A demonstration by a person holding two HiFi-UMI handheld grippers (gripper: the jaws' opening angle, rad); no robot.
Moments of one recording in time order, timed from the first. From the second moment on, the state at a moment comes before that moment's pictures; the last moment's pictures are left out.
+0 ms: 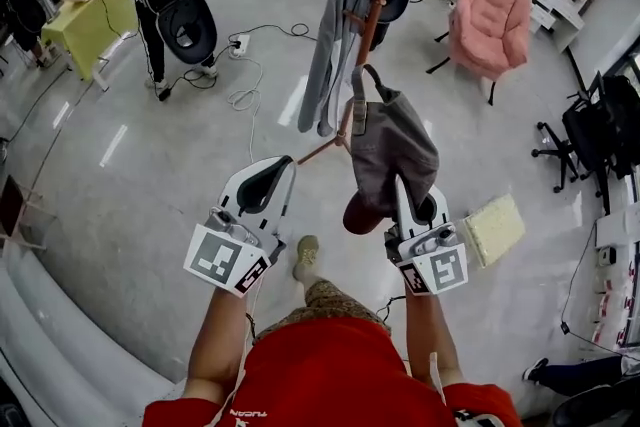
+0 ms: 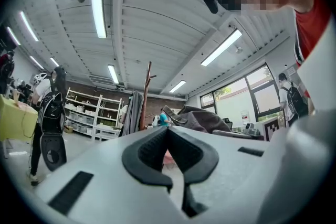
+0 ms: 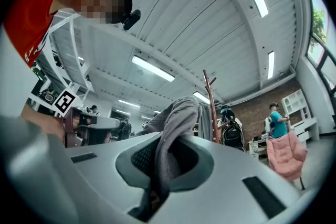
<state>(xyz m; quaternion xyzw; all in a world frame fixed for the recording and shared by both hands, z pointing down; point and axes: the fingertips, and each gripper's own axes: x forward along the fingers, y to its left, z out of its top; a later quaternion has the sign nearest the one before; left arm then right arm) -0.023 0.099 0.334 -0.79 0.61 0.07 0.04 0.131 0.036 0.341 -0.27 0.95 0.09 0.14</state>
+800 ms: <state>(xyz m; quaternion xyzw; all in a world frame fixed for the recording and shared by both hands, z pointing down) -0.108 -0.148 0.341 -0.83 0.55 0.07 0.01 0.061 -0.210 0.362 -0.39 0.91 0.12 0.09</state>
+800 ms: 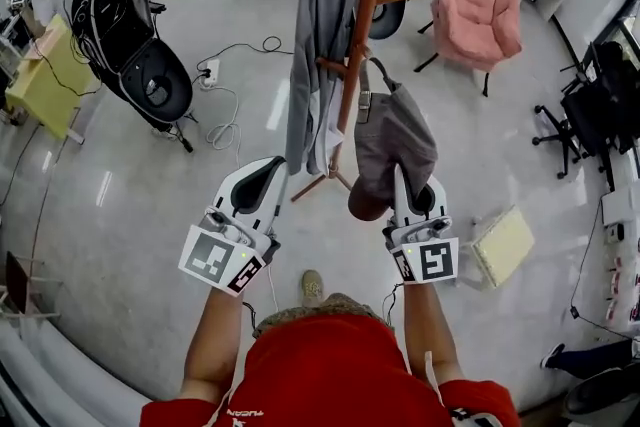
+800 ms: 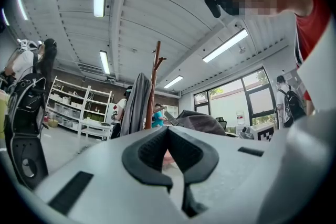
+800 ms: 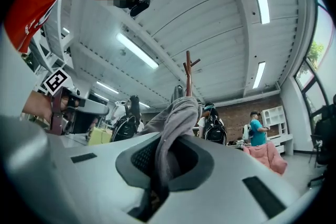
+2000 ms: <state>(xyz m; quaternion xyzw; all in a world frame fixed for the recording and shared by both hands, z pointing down) -0.147 -0.264 0.386 -0.88 0.47 0.03 -0.02 0.000 -0.327 0.450 -0.48 0.87 0.11 -0.01</state>
